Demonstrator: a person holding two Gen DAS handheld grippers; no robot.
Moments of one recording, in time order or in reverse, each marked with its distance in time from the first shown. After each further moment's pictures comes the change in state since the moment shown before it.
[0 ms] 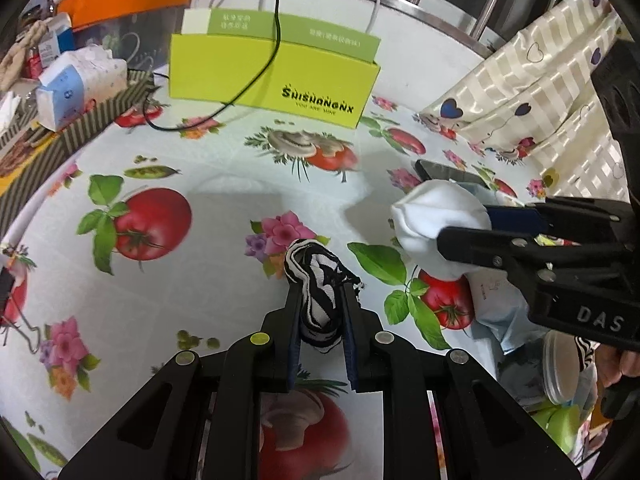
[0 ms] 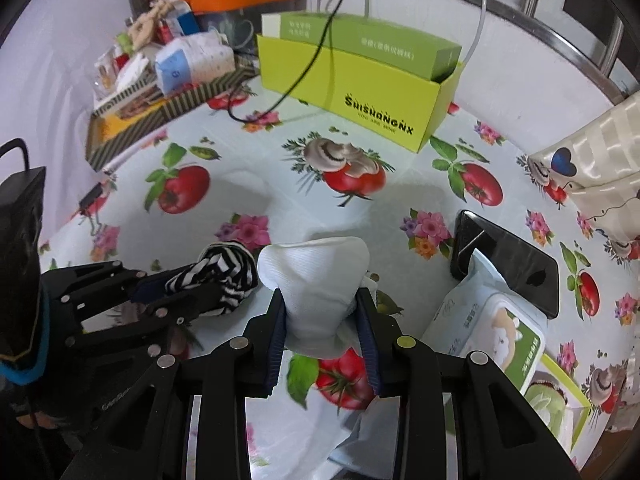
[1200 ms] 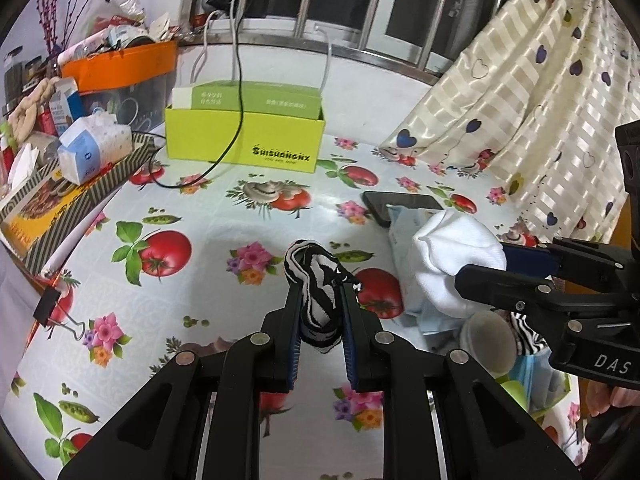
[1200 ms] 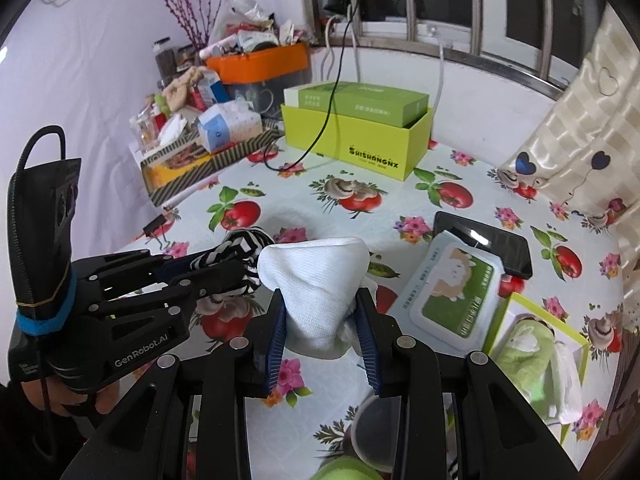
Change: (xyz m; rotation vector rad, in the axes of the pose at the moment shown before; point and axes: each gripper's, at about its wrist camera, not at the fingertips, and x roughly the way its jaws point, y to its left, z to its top) left arm -0.079 -0.053 -0.011 0.093 -0.127 0.004; right arm -0.104 0.003 -0.072 0.075 -0.227 0.068
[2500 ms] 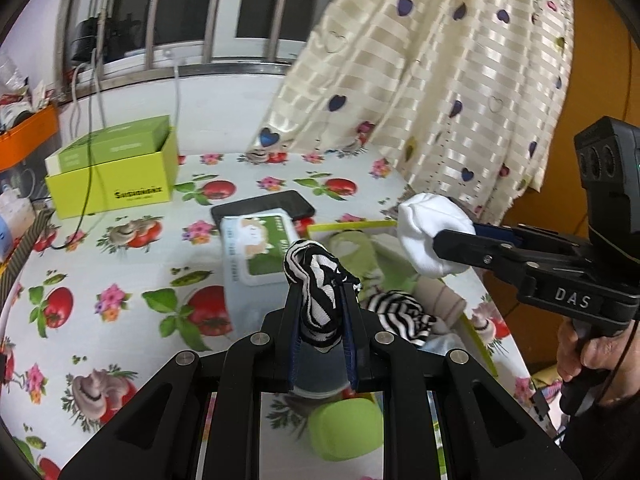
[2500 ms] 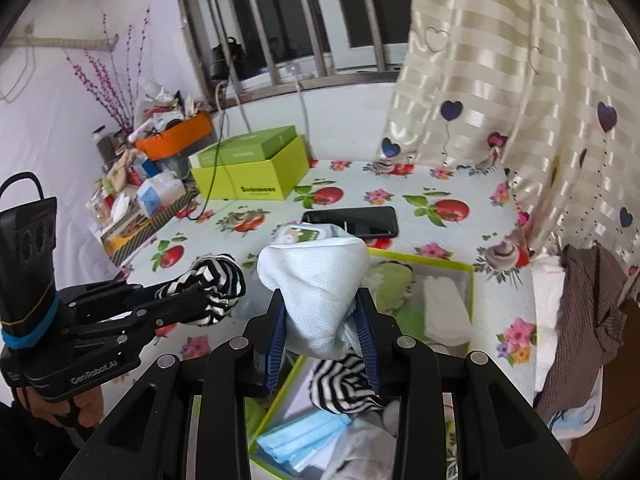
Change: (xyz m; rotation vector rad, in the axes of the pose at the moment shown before) left arm -0.005 -0.147 -0.001 0.244 0.014 -0.223; right arm -0.108 -0.123 -0.083 0.271 -0.172 -0.130
